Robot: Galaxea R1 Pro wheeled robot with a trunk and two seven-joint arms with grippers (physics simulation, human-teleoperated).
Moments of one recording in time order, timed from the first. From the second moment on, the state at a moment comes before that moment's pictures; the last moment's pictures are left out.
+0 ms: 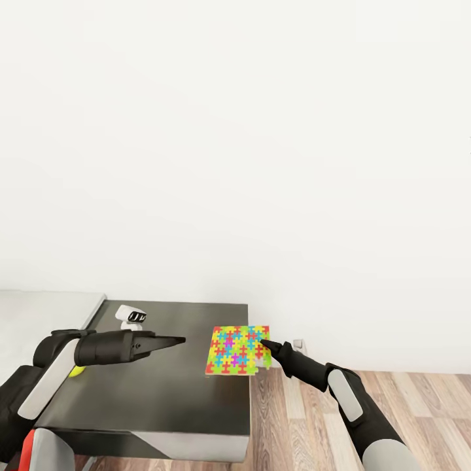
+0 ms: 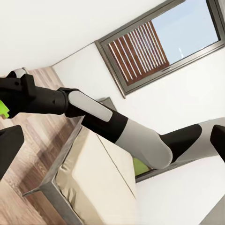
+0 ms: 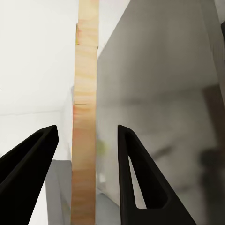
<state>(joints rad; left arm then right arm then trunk) -0.46 0.43 -0.19 -1.44 0.80 1.01 -1.17 -0.51 0.02 -0.12 -0.78 -0.72 0.75 0.59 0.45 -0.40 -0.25</state>
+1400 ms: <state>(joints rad) -0.46 0.43 -0.19 -1.44 0.79 1.02 -1.15 -0.51 0.02 -0.12 -0.78 -0.72 0.75 0.59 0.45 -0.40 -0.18</state>
